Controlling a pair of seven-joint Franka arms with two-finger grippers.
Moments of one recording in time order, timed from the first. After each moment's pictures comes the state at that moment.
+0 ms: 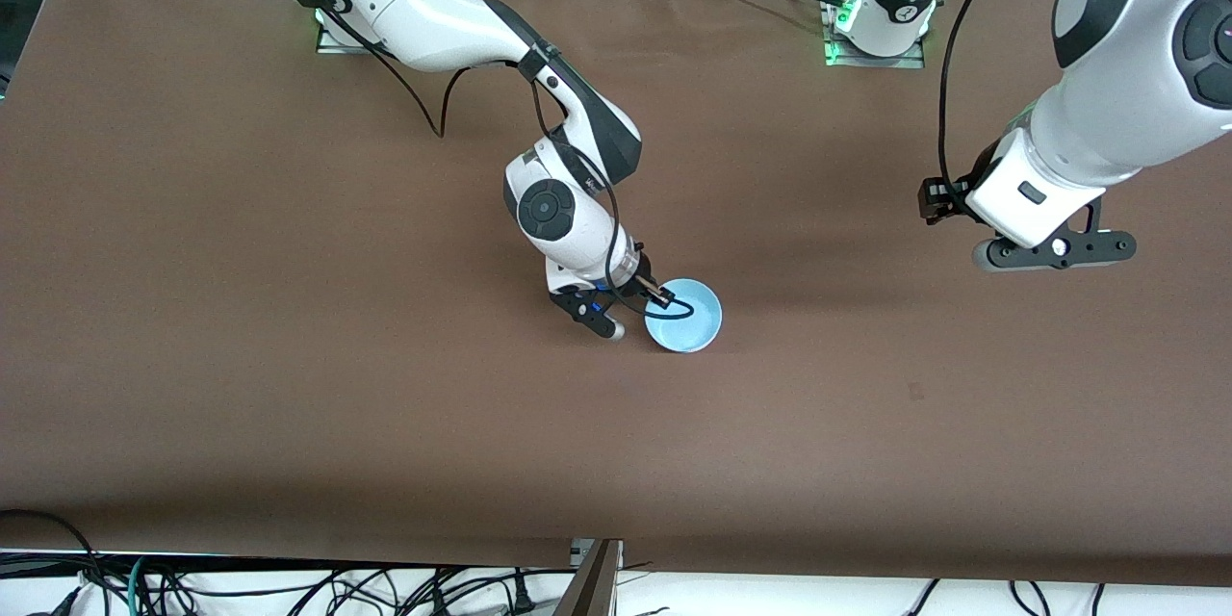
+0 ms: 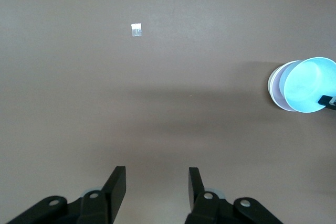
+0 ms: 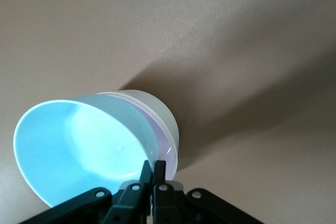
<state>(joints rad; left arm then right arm) -0.02 0.25 -0.25 -1.38 0.09 1.48 -0.33 0.66 0.98 0.08 -1.11 0.29 2.35 1.15</state>
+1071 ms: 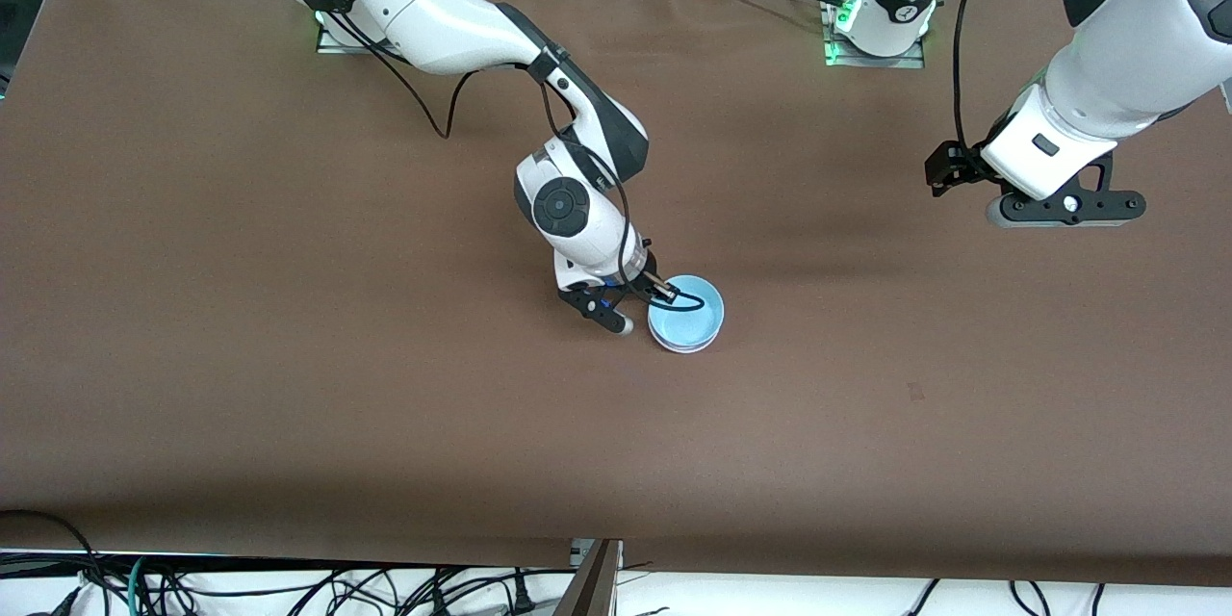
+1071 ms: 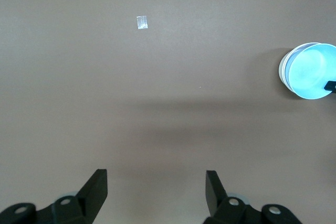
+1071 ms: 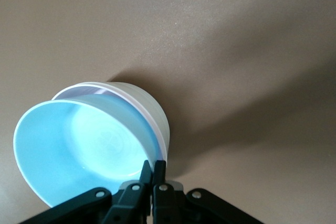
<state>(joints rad) 0.03 0.10 -0.25 -1.60 0.06 1.59 -0.25 0.68 1.00 0.08 -1.11 0.26 2.36 1.15</state>
